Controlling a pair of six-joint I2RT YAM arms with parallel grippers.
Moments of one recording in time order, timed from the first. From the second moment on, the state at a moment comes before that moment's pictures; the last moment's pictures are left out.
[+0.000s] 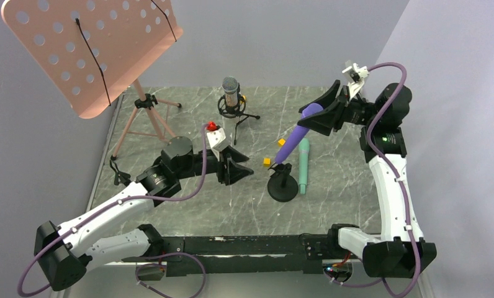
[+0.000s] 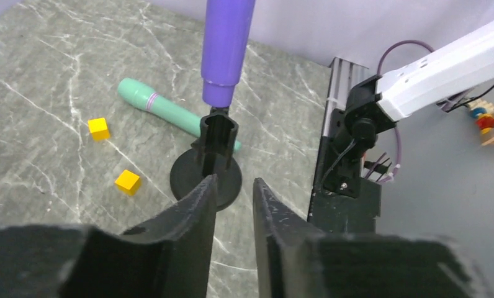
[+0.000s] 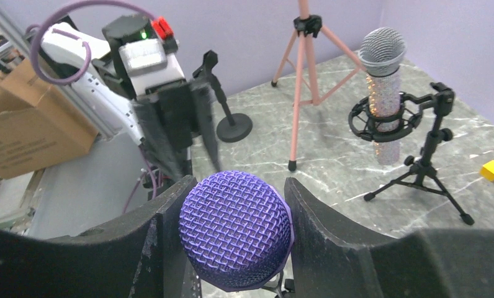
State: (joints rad) left arm -0.81 0.99 0.82 0.10 0.49 -0.18; right arm -0.04 1.11 1.25 0.05 -1.39 0.44
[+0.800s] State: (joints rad) left arm -0.90 1.41 0.95 0.13 0.49 0.04; right arm -0.10 1.06 1.15 0.13 -1.42 0.53
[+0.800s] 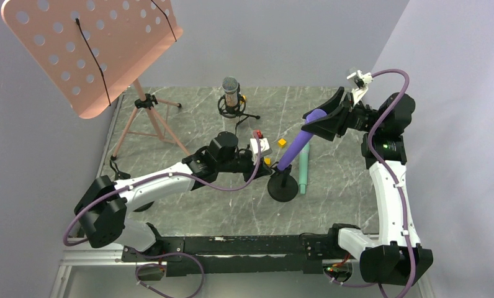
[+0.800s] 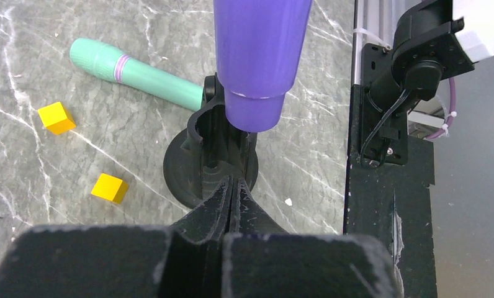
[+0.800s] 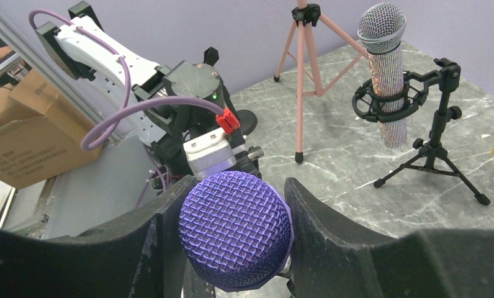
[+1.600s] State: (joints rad) left arm -0.91 1.47 0.95 0.19 0.47 0.02; right arm -0.10 1.06 1.10 0.11 -1.41 0.48
